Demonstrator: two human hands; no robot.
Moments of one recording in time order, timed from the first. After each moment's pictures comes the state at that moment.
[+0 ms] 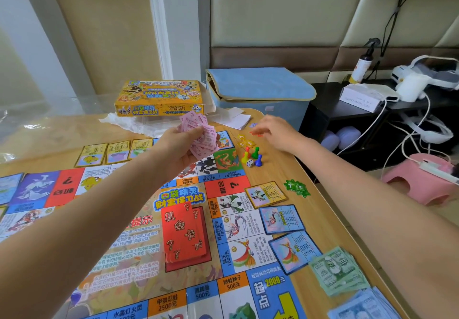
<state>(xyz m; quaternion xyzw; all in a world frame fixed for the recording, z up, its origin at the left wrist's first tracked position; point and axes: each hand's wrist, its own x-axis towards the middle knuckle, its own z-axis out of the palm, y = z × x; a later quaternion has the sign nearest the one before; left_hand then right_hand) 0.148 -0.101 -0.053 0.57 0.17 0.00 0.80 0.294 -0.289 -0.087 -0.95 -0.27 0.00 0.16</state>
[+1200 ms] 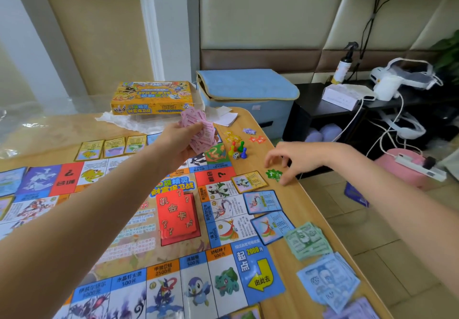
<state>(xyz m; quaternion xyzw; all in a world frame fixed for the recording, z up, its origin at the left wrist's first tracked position) 0.134 -0.121 -0.041 0.59 0.16 0.00 0.79 0.209 -0.359 -0.041 -0.91 -0.32 0.26 0.02</state>
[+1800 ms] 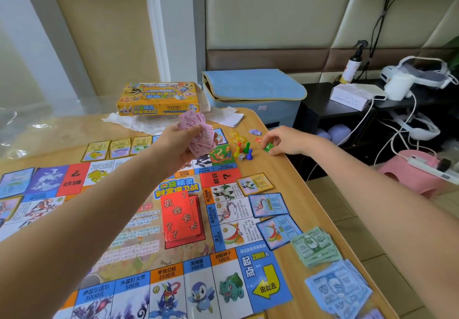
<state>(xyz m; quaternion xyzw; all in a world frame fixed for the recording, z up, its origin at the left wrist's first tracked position) 0.134 -0.109 -0.048 0.59 0.16 0.00 0.79 0.256 -0.333 -0.065 -0.93 -0.25 0.17 0.19</state>
